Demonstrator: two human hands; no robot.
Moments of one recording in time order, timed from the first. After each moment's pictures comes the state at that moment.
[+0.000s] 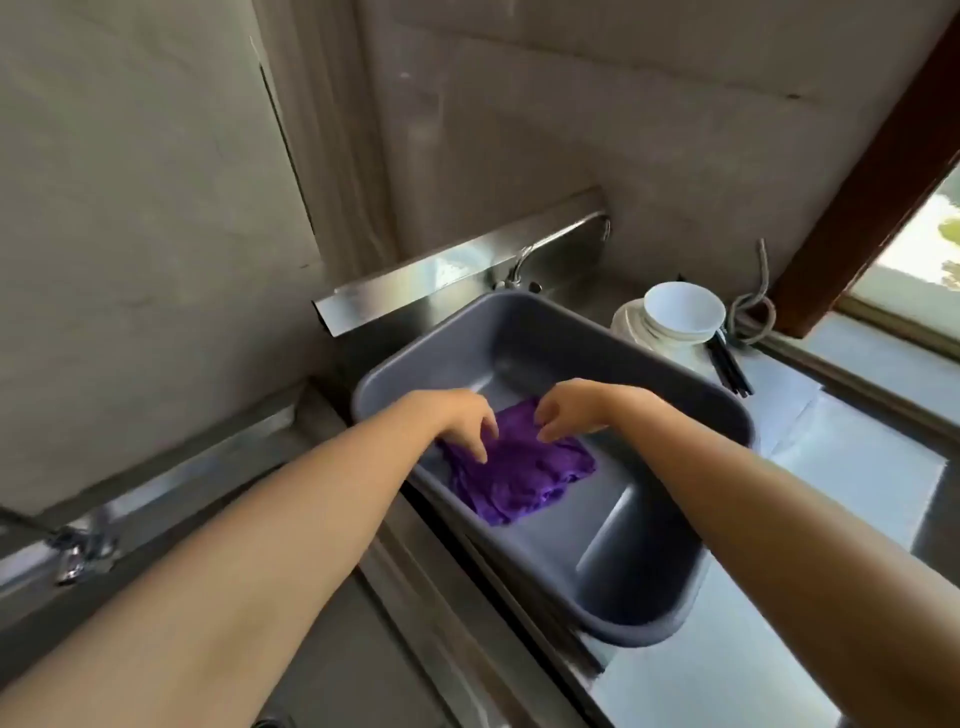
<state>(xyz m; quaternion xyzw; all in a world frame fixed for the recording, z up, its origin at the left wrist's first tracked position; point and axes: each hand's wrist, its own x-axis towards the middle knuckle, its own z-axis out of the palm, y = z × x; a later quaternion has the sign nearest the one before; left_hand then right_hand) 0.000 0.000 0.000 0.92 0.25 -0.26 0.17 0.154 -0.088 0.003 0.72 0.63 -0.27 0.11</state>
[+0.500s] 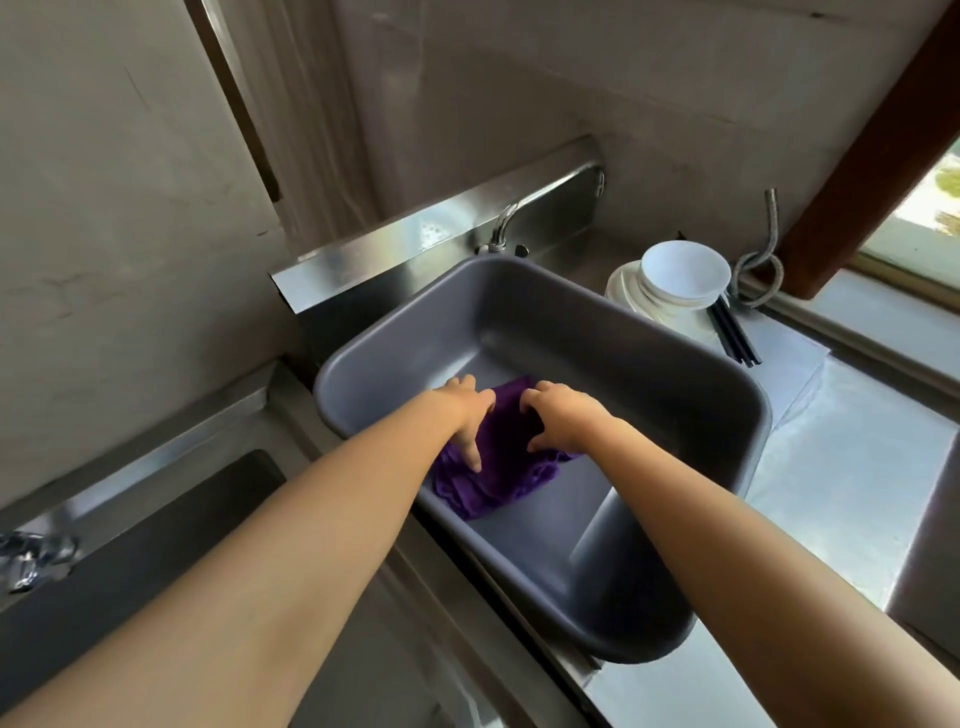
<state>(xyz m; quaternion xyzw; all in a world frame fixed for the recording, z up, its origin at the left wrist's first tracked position) 0.029 0.003 -0.049 0.90 0.29 -0.30 0.09 0.158 -0.092 -0.068 0.77 0.61 -0.18 0.06</state>
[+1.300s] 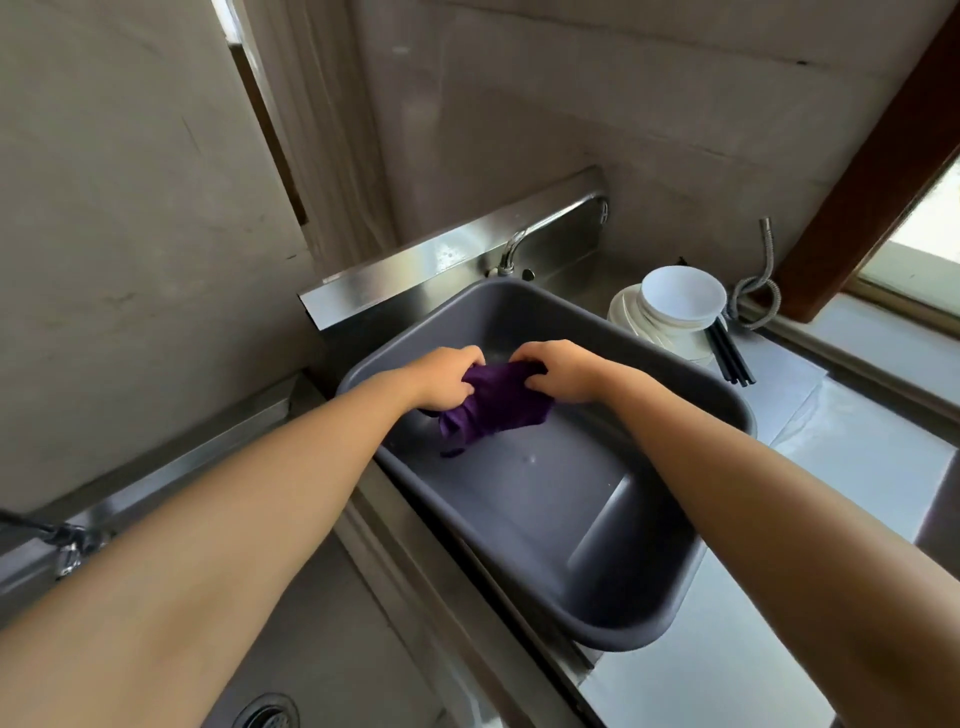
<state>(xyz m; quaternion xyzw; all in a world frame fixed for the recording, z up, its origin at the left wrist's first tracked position) 0.005 0.020 0.008 0.91 0.33 -0.08 0.23 0.163 -0.079 0.018 0.73 0.63 -0.24 -0.09</state>
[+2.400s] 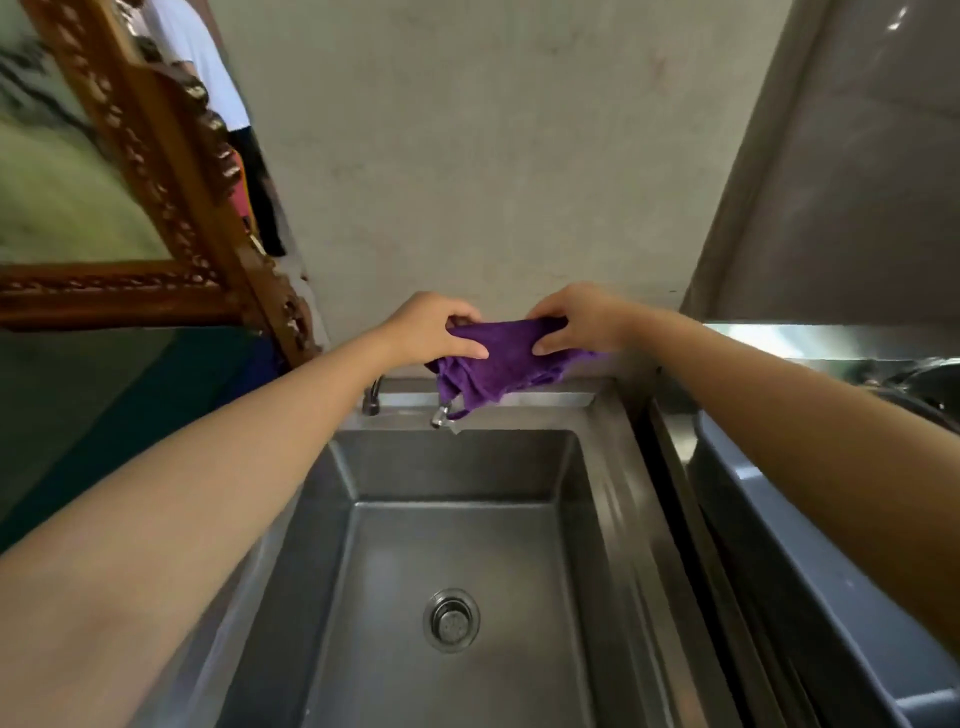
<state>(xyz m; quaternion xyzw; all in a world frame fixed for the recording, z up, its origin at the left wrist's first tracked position) -0.387 -0.038 0.132 0.74 0.60 0.22 0.22 -0.179 0.001 0.153 0.44 0.89 -0.16 -0.03</state>
